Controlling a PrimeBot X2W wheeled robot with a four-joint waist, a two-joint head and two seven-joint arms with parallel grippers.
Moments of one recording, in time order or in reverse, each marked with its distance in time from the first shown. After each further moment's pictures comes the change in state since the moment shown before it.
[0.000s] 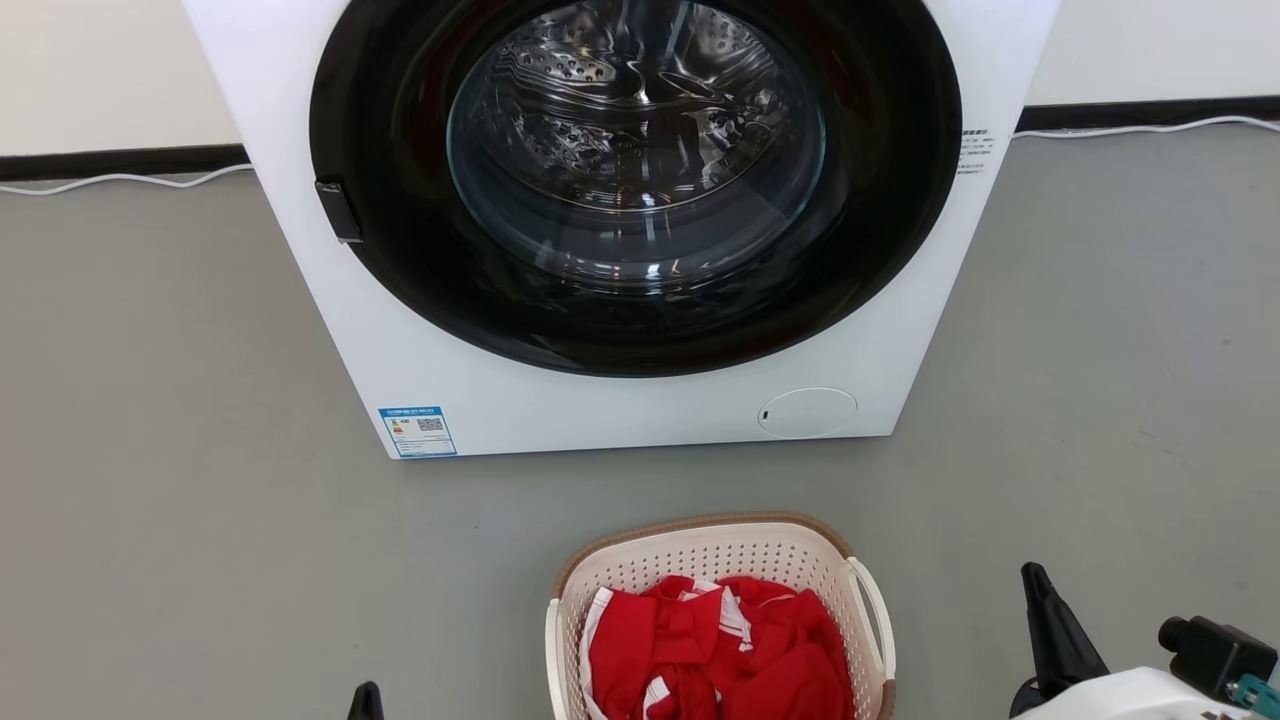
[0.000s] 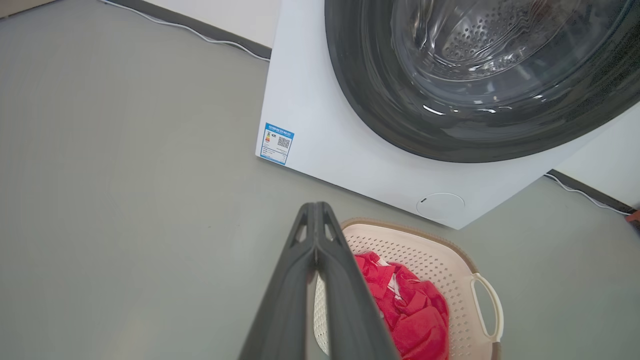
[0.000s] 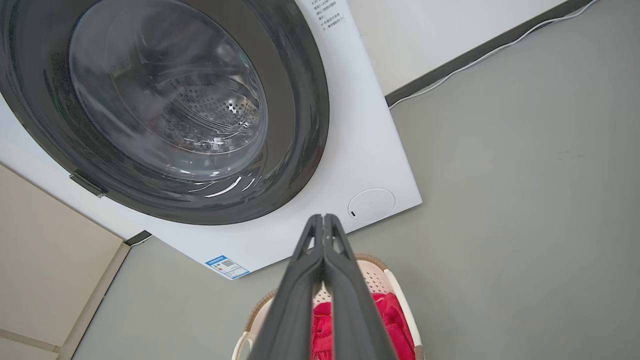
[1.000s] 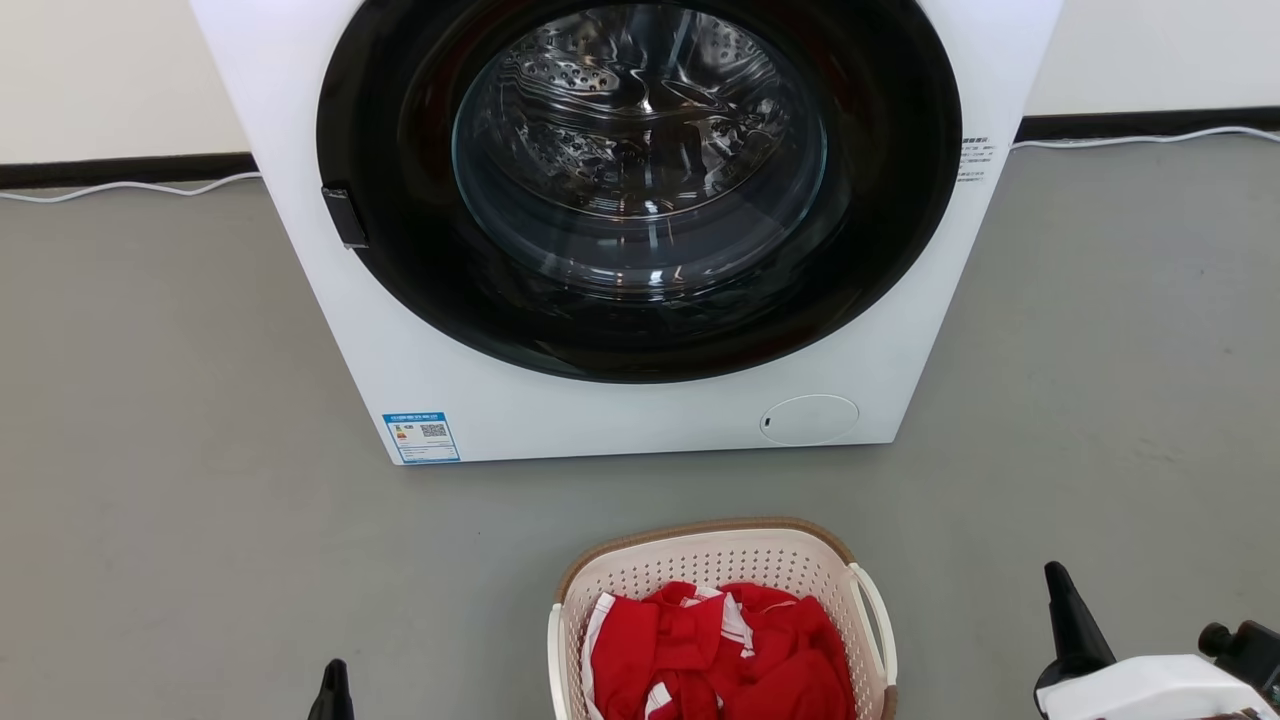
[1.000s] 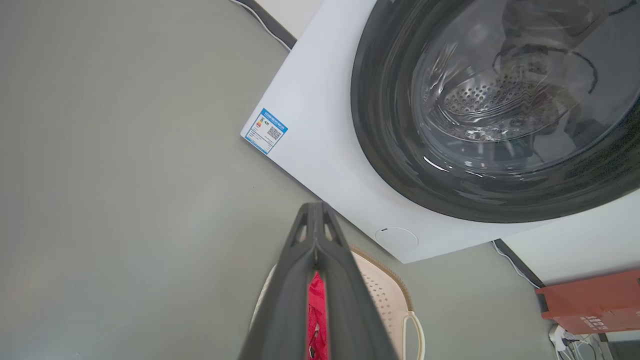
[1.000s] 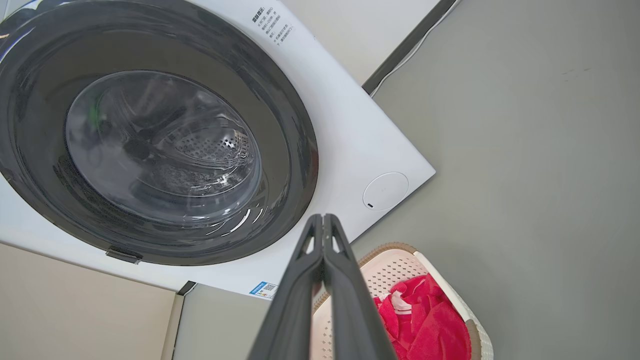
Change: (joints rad) left arm -0.061 0.012 0.074 0.029 -0.328 -0.077 0.073; right arm -0.002 0.028 -0.072 -0.012 0.271 0.000 0.077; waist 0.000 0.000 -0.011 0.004
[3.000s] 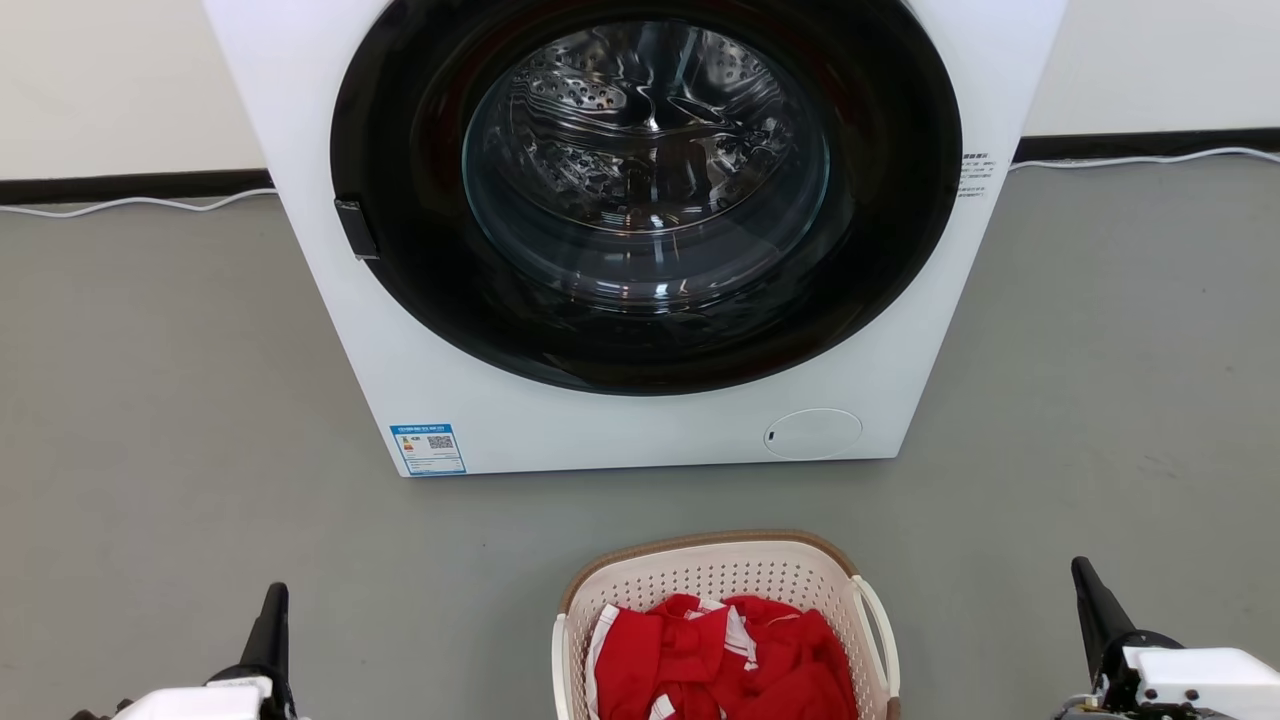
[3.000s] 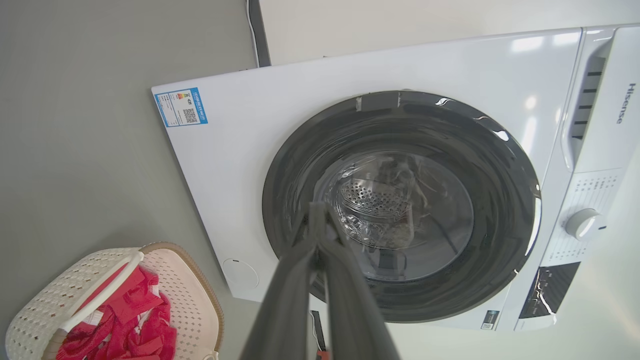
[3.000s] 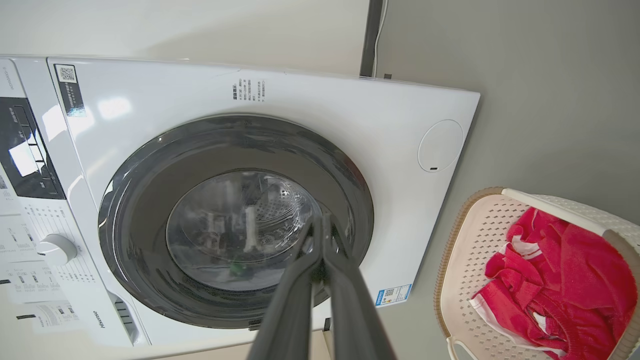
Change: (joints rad) left arm -0.135 0.000 0.183 0.072 -0.678 -0.162 0.167; right arm -0.006 0.066 -0.168 -0.028 0.551 -0.002 0.168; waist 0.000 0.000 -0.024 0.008
